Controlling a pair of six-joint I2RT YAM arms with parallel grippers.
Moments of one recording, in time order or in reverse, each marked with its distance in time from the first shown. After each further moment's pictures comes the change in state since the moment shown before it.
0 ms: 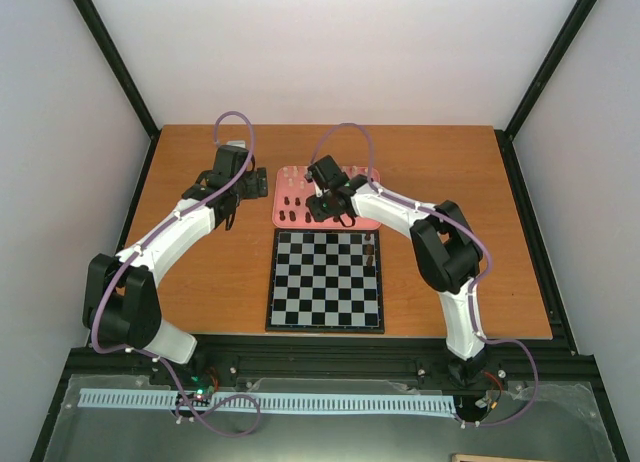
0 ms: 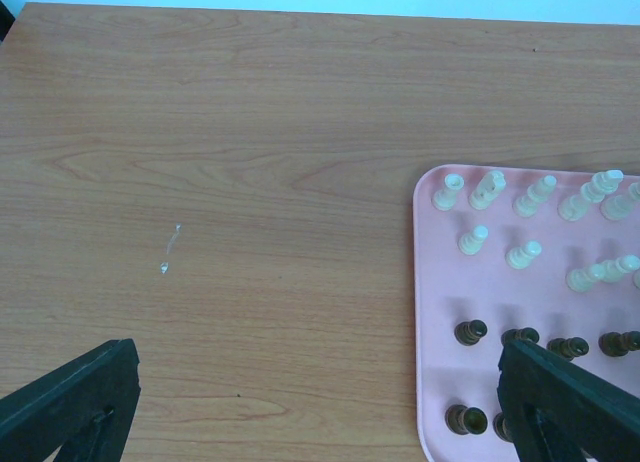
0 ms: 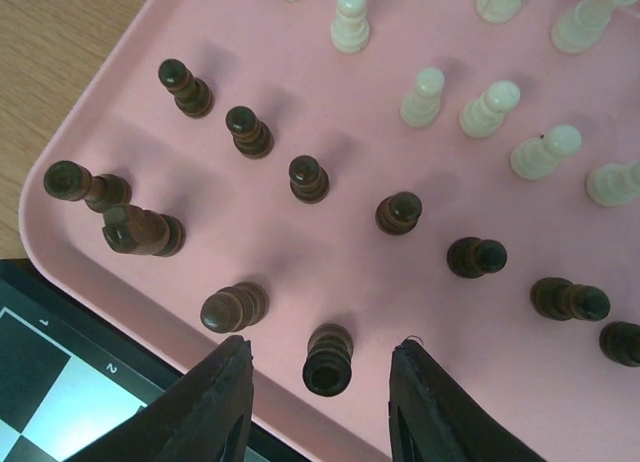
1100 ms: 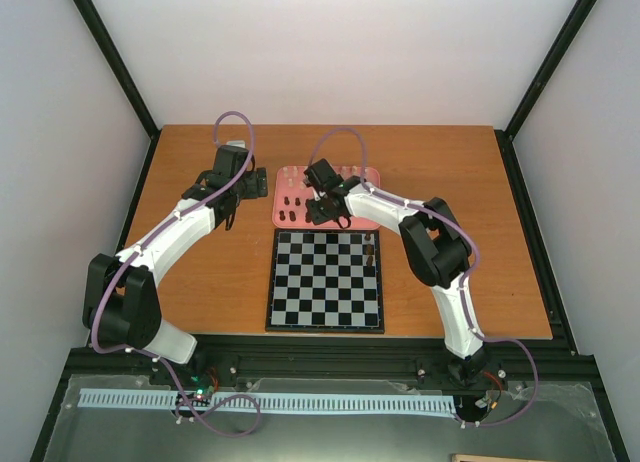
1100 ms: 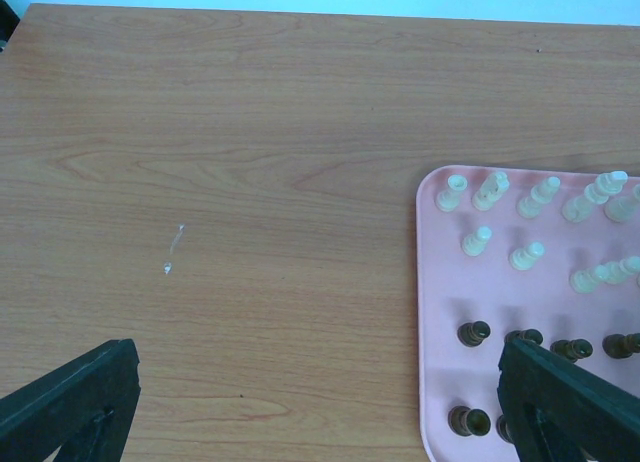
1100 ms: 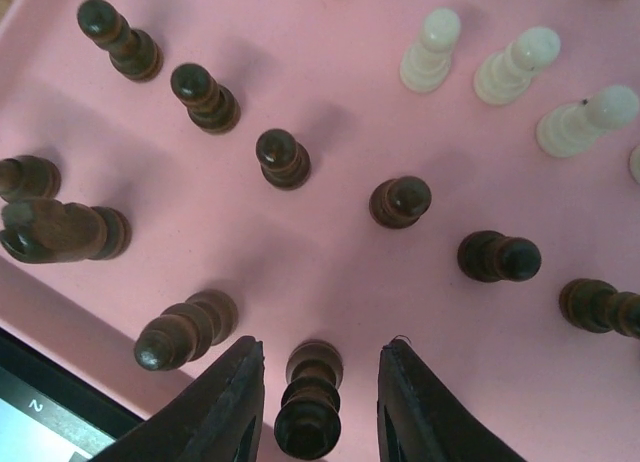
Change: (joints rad) left arm 0.000 0.000 0.000 0.000 -0.006 0.000; right arm 0.000 0.086 0.053 -0.029 0.020 0.003
